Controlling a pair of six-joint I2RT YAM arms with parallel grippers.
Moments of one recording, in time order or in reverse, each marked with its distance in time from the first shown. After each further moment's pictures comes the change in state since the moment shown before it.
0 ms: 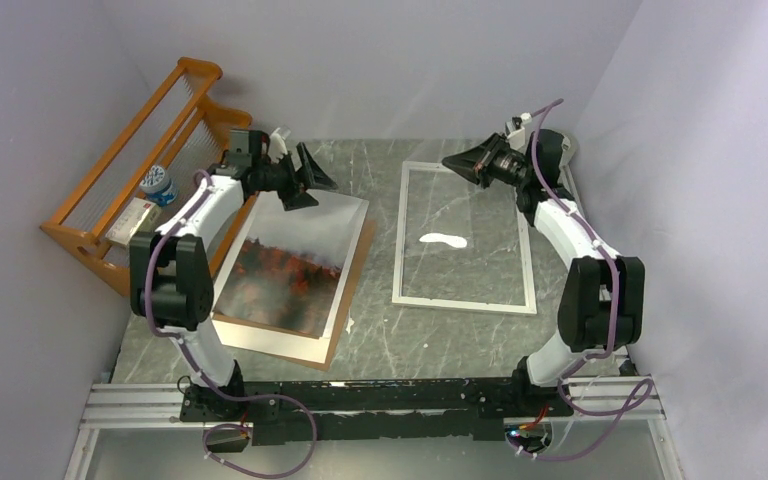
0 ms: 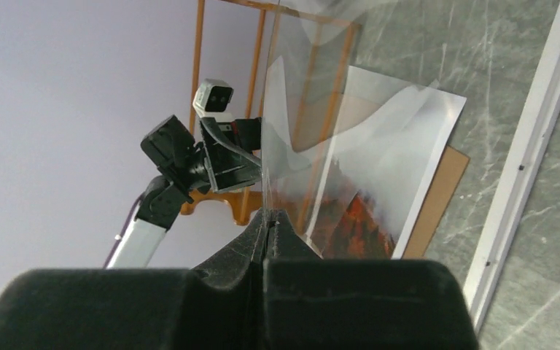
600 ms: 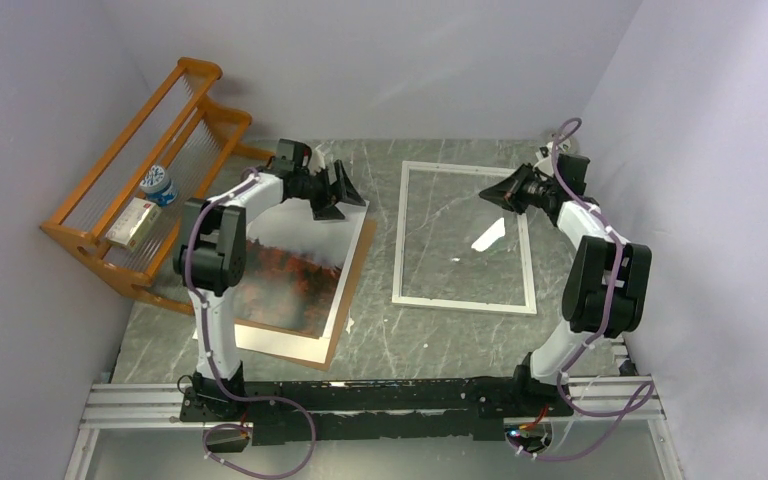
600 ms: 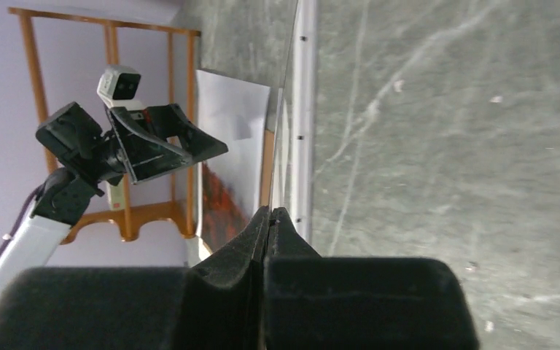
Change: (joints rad) left arm -0.137 0.304 0.111 0.076 -0.033 0.041; right arm -0.201 0.097 -0.010 -0.332 0.001 -0.452
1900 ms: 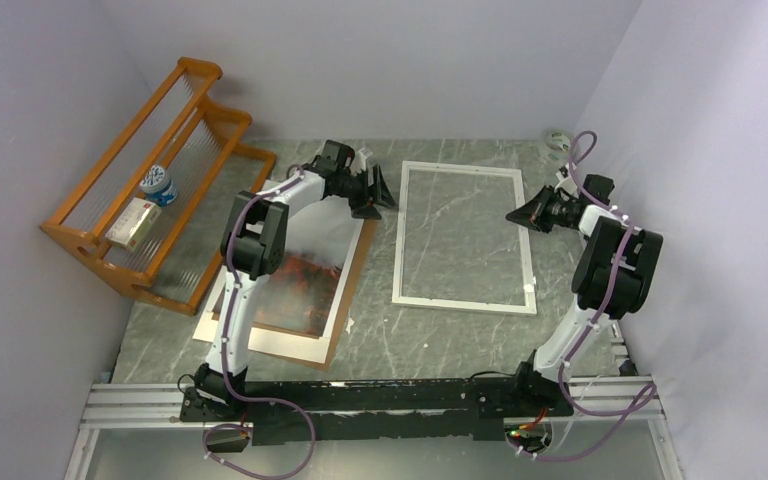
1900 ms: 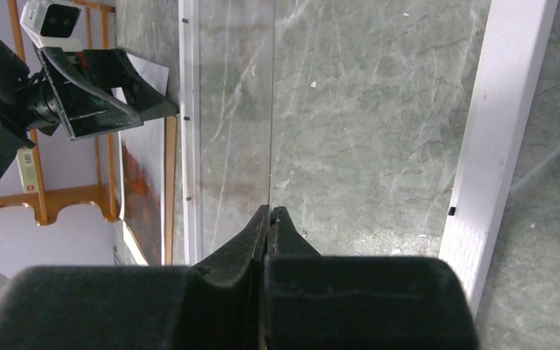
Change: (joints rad) left arm -0.150 0.358 0.375 -0.010 0.019 -0.027; right arm -0.217 0.192 0.028 -0.136 -0.085 -0.433
